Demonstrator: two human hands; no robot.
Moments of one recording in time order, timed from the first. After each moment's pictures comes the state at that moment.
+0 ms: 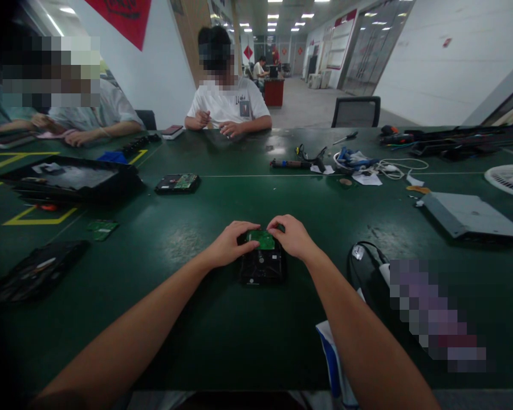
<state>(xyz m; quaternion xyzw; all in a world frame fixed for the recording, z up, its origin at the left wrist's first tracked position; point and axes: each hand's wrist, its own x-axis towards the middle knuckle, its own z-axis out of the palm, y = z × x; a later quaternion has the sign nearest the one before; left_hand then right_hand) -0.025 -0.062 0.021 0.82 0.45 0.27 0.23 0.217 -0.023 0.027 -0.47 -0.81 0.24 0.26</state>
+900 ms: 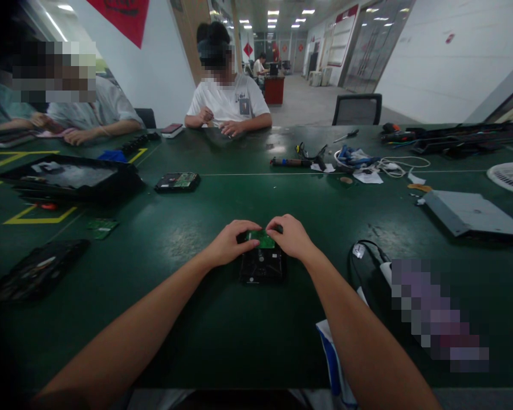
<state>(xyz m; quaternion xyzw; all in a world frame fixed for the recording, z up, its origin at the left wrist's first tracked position) -0.023 -0.062 0.023 0.81 0.44 0.29 0.24 0.214 -0.025 0.027 -0.47 -0.83 0.21 0.24</state>
